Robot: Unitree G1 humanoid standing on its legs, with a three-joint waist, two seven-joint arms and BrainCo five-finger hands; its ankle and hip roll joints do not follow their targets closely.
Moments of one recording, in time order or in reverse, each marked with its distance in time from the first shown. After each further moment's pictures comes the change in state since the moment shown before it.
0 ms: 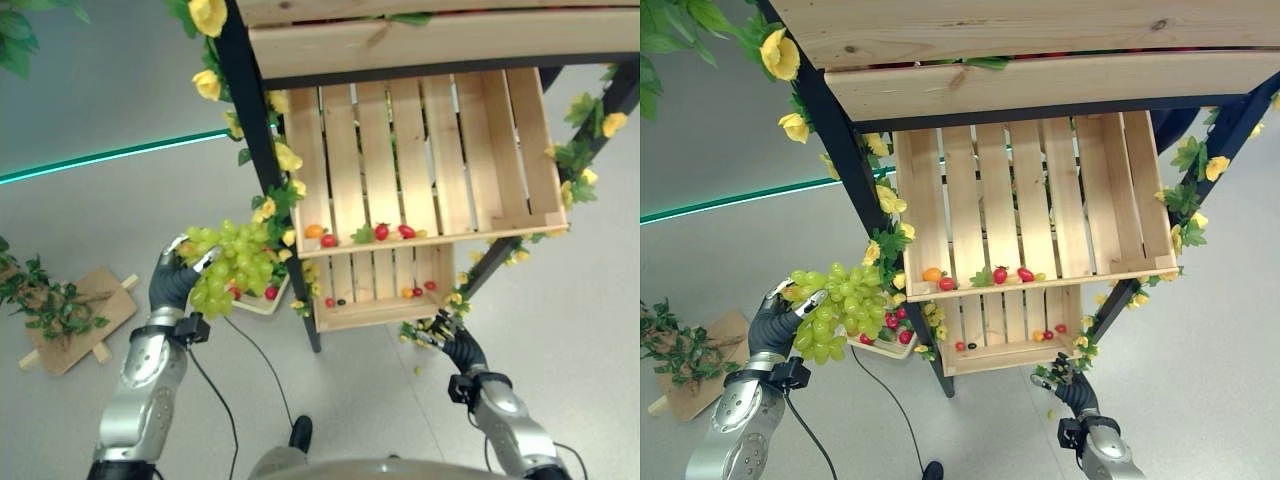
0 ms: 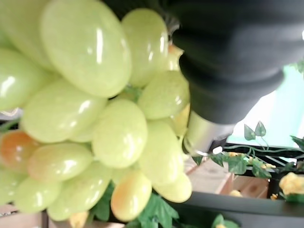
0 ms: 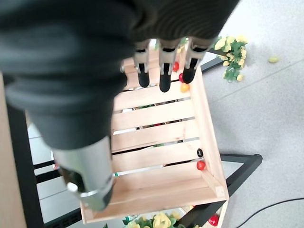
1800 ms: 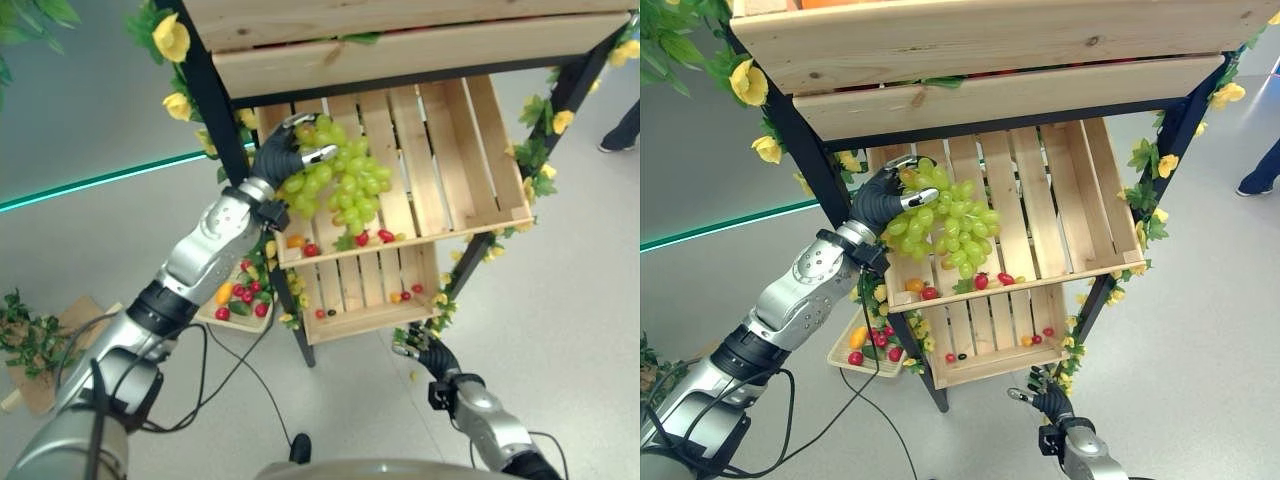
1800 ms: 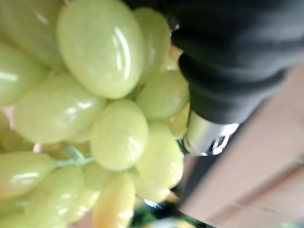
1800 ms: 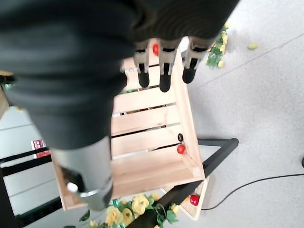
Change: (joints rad) left arm -0.936 0.246 -0.597 0.361 -0.126 0.003 -0.022; right arm -0.088 -0.002 0.162 0.167 0.024 0.015 0.017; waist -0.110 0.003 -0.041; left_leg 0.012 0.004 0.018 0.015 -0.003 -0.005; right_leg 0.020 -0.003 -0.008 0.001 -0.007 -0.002
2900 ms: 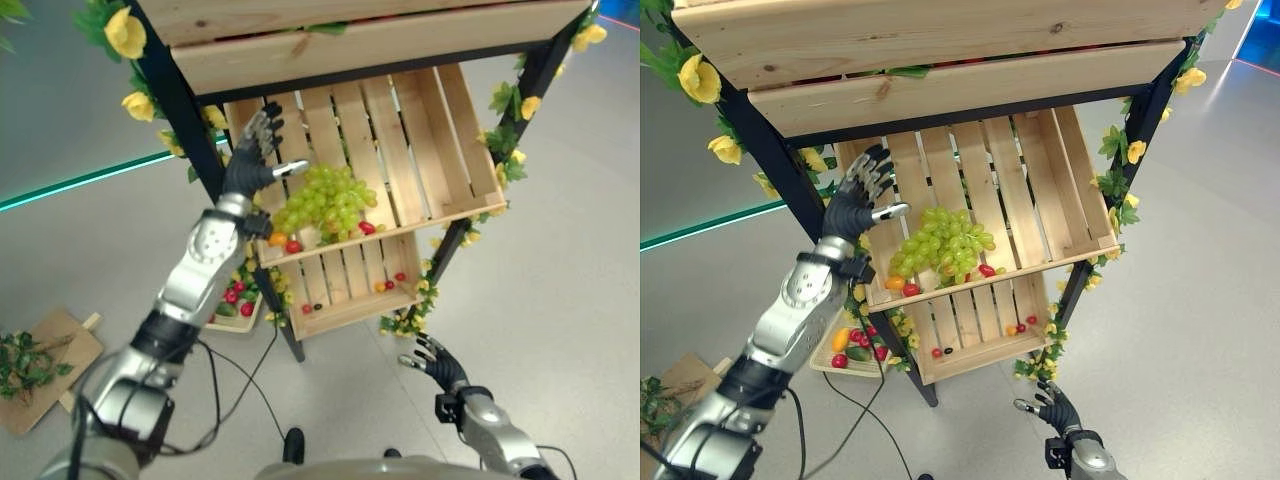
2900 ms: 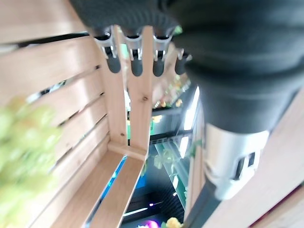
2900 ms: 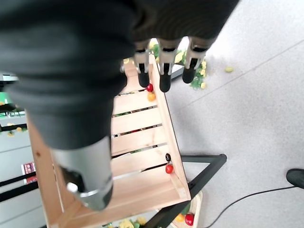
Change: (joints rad) left arm 0.338 -0.135 0.239 -0.205 0.079 -0.089 0.041; right arm 0.043 -0.014 0.004 -0.001 -0.002 -0.043 -0.008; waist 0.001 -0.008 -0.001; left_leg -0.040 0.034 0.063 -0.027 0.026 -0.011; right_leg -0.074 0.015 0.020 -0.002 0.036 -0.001
